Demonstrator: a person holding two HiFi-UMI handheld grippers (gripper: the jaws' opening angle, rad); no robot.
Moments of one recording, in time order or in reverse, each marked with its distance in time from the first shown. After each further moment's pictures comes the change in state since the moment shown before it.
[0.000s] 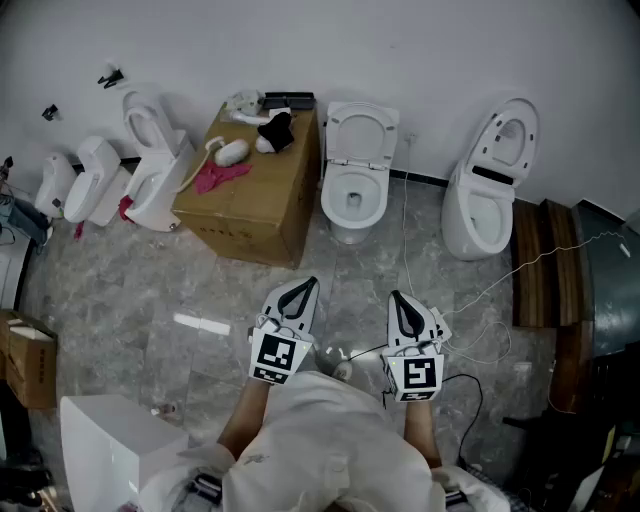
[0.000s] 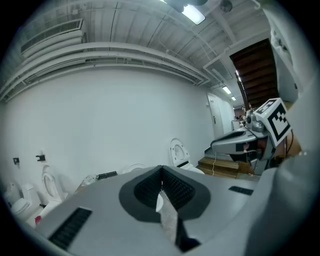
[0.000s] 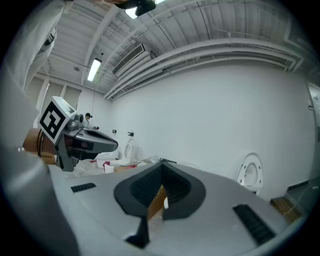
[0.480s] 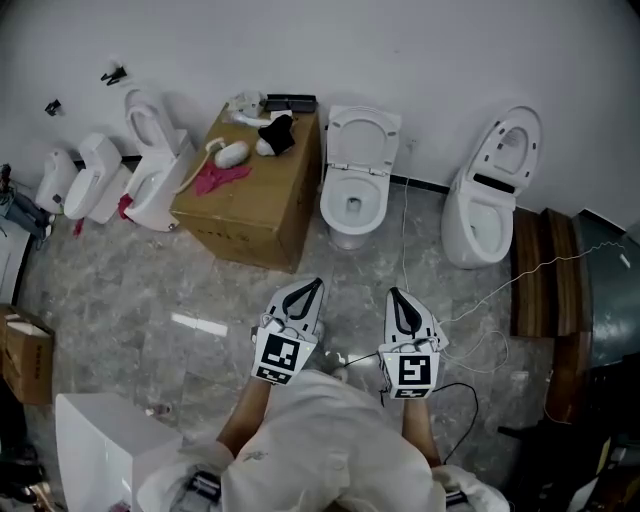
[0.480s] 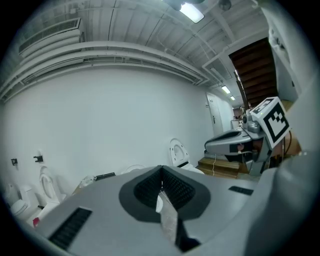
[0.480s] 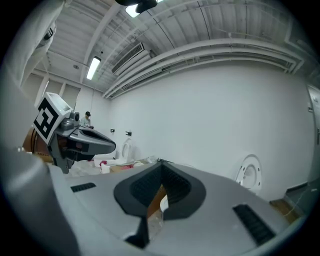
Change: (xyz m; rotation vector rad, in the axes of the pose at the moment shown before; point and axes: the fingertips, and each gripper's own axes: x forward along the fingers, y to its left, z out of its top) left arm 0.022 -0.004 -0.003 0.012 0.000 -0.018; right arm 0.023 -0.013 -0.007 -0.020 0.008 -0.031
